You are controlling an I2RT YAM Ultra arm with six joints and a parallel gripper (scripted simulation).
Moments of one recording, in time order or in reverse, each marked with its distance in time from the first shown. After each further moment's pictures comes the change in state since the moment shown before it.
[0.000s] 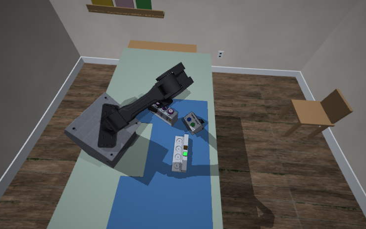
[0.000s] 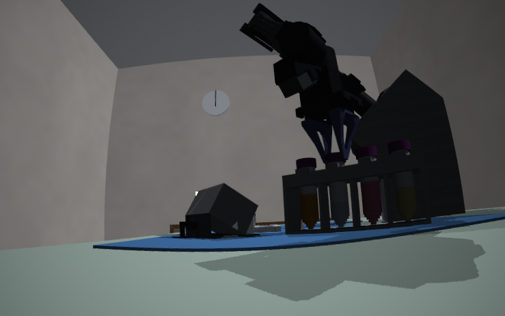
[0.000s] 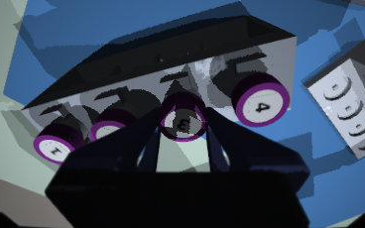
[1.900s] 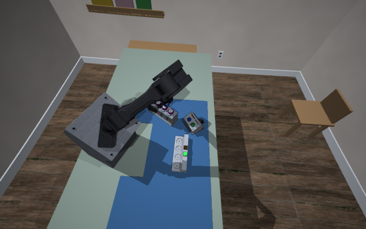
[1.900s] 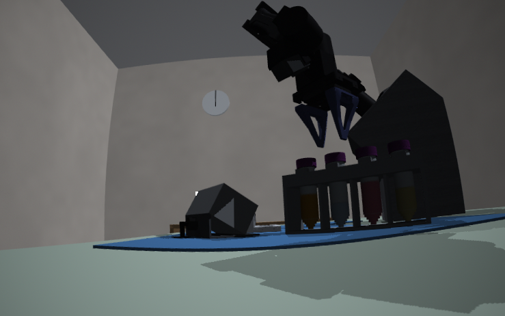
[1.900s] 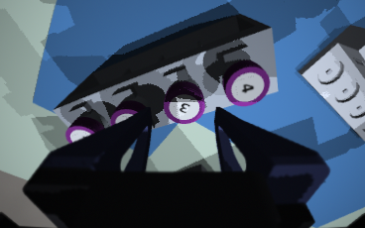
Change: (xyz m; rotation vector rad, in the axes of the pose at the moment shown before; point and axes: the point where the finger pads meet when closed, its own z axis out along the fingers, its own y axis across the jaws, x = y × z) arm -0.006 0.000 -0.030 -0.010 -0.020 0.096
